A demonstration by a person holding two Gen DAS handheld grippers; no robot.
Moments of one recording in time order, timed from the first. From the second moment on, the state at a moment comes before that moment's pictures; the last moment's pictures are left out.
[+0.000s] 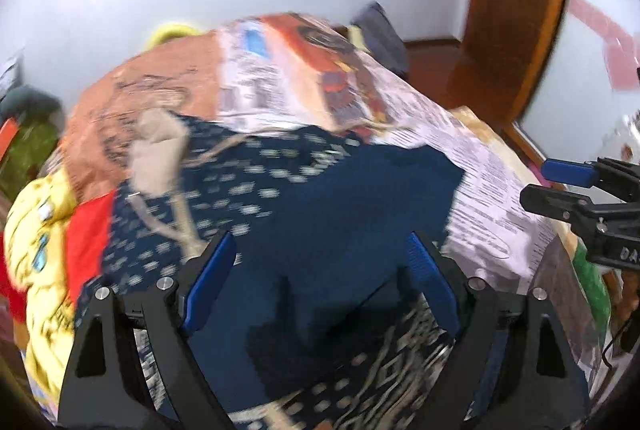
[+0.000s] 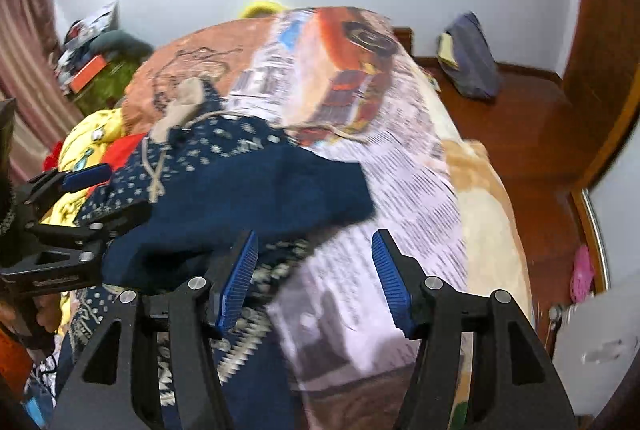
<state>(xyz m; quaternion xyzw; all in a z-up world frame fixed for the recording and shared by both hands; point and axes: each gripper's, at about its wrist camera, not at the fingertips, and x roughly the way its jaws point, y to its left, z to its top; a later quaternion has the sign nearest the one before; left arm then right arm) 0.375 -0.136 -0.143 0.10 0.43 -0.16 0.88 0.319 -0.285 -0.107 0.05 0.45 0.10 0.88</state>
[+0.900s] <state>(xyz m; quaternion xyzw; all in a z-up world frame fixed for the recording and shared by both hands) 0.444 -0.213 -0.168 0.09 0.46 -0.24 0.85 0.302 -0.329 -0.137 0.09 0.48 0.07 0.87</state>
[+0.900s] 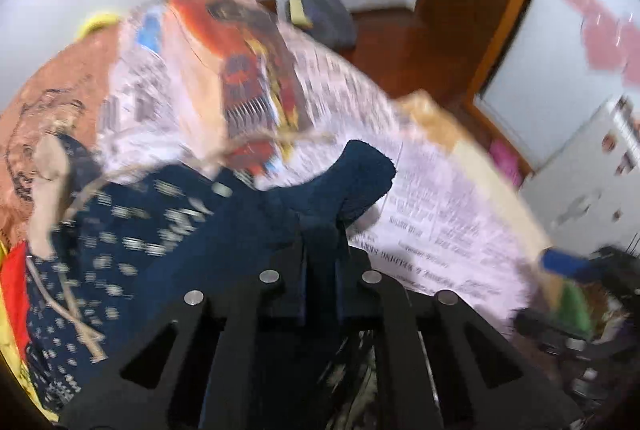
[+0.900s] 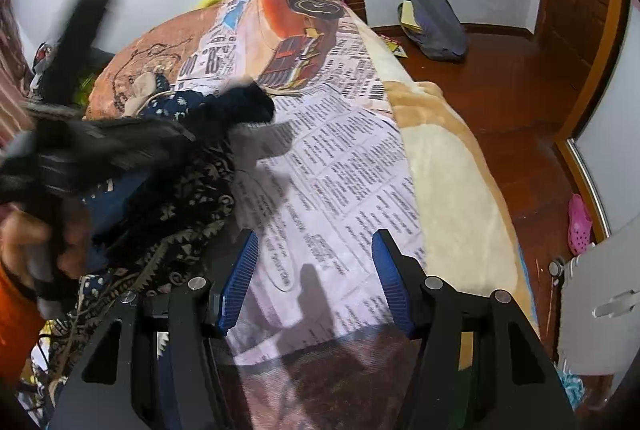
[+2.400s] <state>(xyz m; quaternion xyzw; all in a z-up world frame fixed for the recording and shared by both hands) 0.252 0.163 -0.253 -0.12 0.51 0.01 0.85 0.351 -0.153 -0.178 -0.10 0.54 0.16 0.82</state>
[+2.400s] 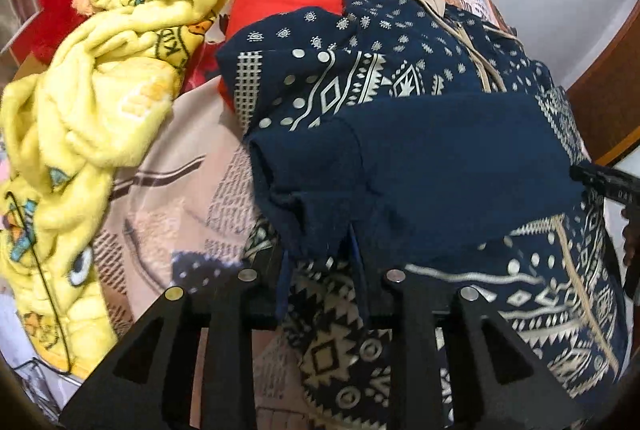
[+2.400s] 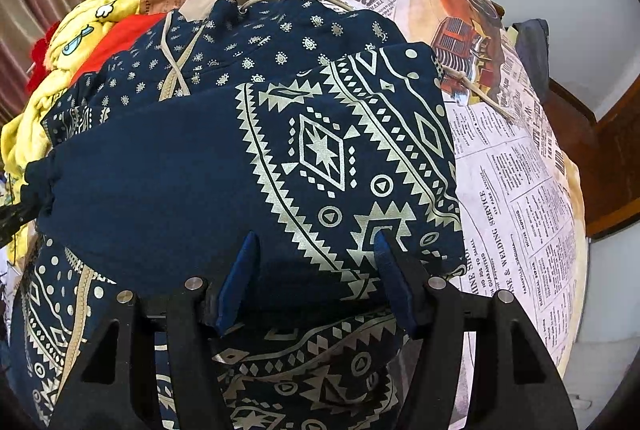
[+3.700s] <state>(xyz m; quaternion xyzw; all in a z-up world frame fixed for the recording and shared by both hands) 0.540 0.192 -0.244 -0.19 0.54 -0.02 0.82 0.556 -0.074 -0.175 0.01 0.57 0.20 0.80</state>
